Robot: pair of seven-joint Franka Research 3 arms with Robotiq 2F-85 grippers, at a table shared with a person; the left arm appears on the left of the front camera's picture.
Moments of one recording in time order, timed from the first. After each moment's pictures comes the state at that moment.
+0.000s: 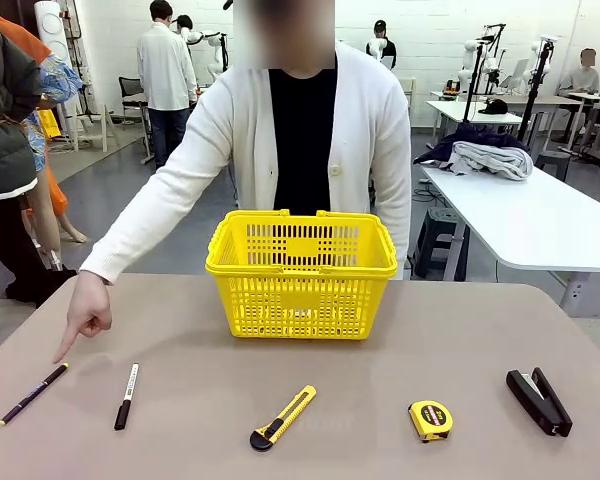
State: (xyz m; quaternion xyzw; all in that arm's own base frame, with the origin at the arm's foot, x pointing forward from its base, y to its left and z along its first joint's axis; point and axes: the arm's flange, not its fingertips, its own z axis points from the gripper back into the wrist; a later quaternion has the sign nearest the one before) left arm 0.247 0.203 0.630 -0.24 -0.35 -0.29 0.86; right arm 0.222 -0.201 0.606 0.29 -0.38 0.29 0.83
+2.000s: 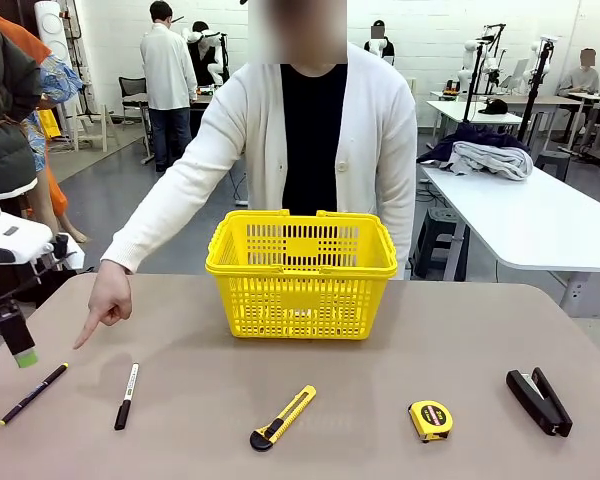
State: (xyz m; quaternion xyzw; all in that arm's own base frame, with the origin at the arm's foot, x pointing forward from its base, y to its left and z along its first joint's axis) left arm 0.358 0.005 0.425 0.02 -0.04 -0.38 0.92; right arm 0.222 -0.201 0.605 0.29 -0.38 0.29 0.83
